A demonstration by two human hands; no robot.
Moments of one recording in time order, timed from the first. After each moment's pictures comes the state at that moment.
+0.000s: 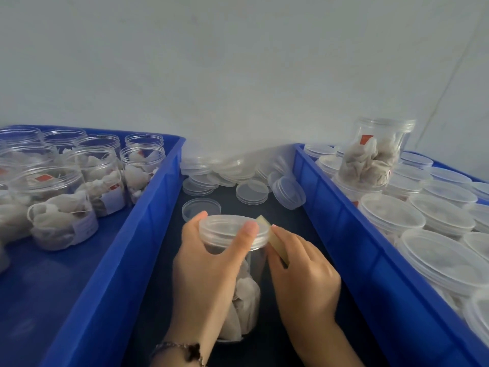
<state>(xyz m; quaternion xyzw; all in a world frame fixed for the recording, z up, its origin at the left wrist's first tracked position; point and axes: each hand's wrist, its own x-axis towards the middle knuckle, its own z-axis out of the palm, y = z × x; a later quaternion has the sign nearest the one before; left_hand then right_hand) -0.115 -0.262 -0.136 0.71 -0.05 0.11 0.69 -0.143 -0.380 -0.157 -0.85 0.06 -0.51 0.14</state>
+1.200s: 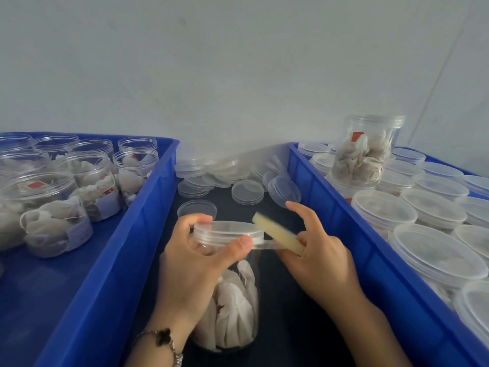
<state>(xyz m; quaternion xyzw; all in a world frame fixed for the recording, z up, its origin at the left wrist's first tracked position) -0.108 -0.249 -0.132 0.69 -0.12 0.07 0.71 -0.147 -0.428 -0.137 -0.93 0.04 -0.26 0.27</state>
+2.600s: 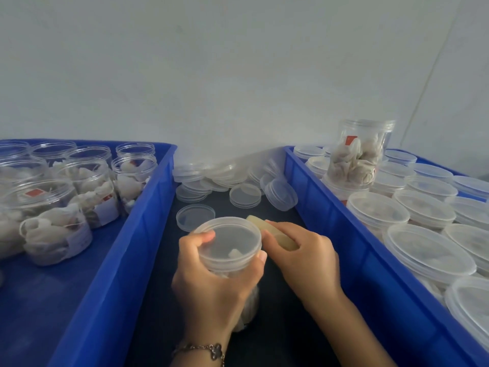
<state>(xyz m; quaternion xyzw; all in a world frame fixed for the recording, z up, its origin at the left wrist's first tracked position) -0.119 -0.276 -0.157 0.72 -0.07 0.27 0.64 -0.142 -0.403 -0.132 -0.86 0.11 -0.28 0.40</state>
